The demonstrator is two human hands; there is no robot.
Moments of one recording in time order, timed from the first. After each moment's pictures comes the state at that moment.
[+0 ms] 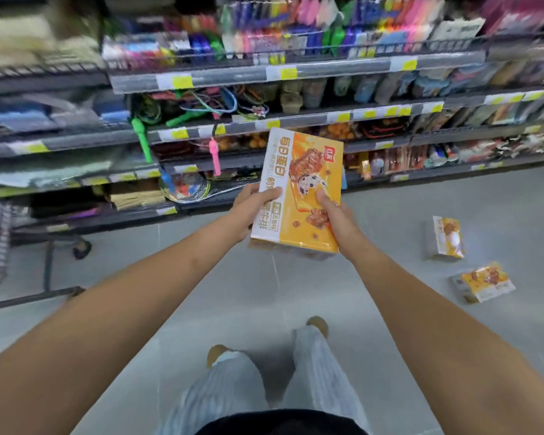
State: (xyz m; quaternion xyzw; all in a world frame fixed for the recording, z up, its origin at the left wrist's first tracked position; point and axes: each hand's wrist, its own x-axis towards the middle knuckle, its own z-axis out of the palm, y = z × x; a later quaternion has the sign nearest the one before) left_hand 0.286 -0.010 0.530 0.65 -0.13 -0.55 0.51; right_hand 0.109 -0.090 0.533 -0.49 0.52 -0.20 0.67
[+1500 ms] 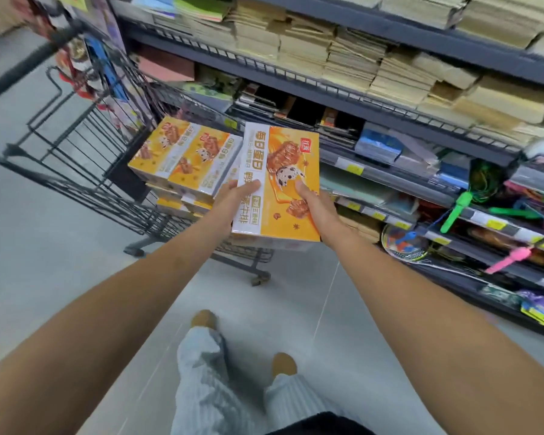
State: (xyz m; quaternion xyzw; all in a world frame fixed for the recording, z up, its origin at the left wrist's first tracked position) left_hand 0.902 0.547 0.533 0.66 0.10 -0.32 0.67; right_hand 0.820 0.382 0.547 -0.63 0.34 0.04 0.70
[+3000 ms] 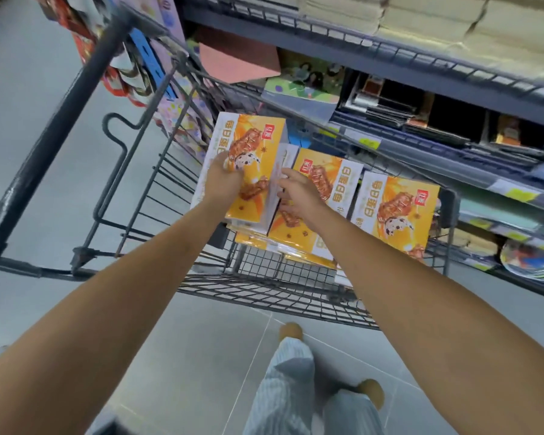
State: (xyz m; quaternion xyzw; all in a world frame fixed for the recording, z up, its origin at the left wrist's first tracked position) left_hand 1.253 0.707 0.469 0.84 0.11 -0.22 0.48; right_hand 1.188 0.576 0.451 -0.61 0.34 0.16 0.70
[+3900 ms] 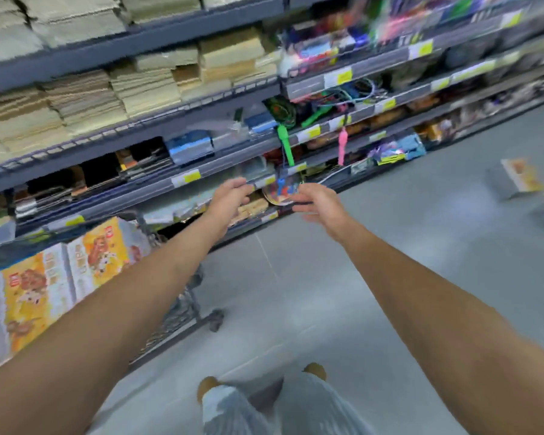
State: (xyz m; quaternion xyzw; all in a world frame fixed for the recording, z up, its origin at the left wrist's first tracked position) left_hand 0.799 0.297 0.568 0.73 -0.23 -0.49 0.42; right_hand 0.629 0.236 0.558 -0.45 0.56 -0.20 0.67
